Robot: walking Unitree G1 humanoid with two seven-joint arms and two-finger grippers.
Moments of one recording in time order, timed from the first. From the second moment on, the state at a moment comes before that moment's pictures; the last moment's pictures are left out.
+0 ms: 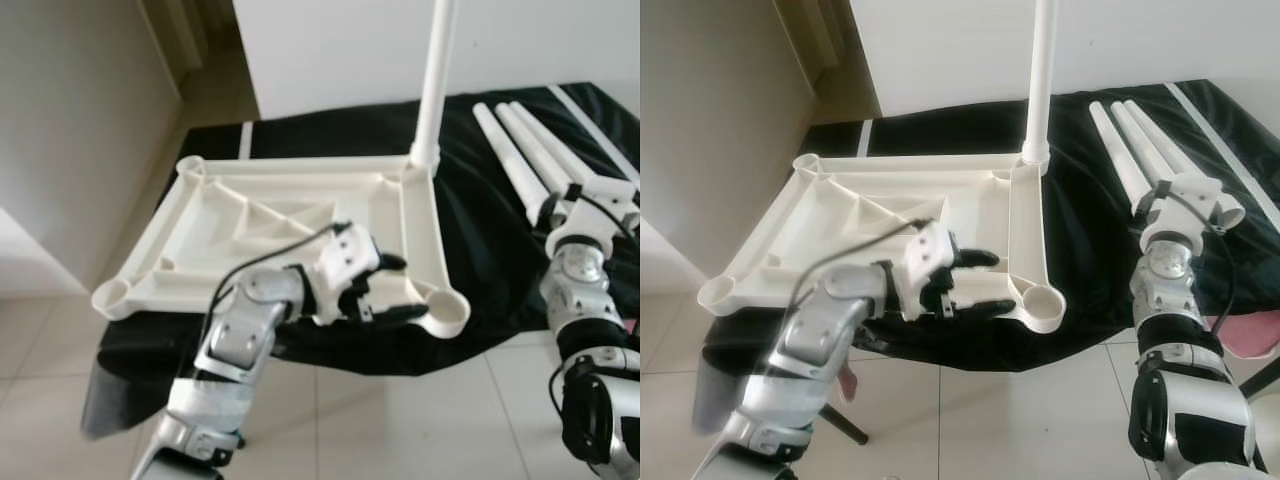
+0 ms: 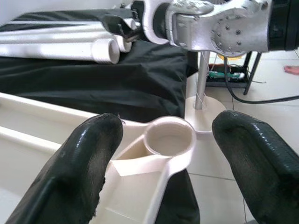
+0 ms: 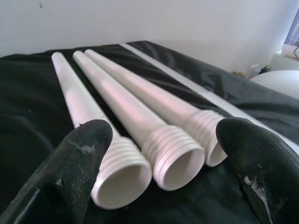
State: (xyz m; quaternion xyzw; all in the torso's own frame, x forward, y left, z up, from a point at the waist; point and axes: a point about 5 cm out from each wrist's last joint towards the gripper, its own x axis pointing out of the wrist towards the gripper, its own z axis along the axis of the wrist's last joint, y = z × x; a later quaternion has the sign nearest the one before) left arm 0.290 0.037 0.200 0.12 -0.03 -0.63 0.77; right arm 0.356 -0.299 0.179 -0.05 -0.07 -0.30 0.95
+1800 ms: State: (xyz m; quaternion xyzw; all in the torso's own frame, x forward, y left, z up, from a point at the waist) left arm 0.309 0.082 0.228 0.00 -0.08 -0.34 0.93; right arm 0.340 -0.255 0.201 0.00 -0.18 -0.13 0.98
